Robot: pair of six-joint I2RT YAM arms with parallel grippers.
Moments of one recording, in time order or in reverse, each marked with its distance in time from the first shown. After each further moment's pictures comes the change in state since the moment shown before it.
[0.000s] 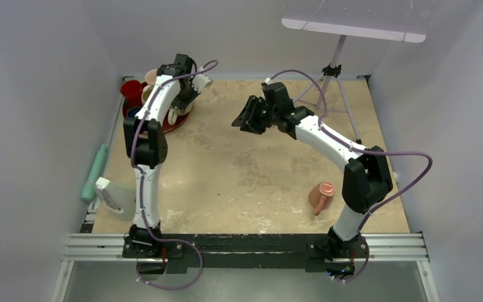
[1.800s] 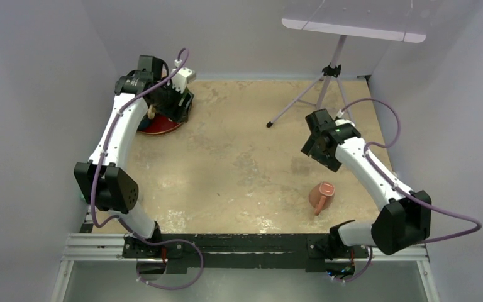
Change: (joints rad) left arm 0.043 -0.640 -0.478 0.061 0.365 -0.194; right arm -0.176 -0.376 -0.293 -0.677 0.709 0.015
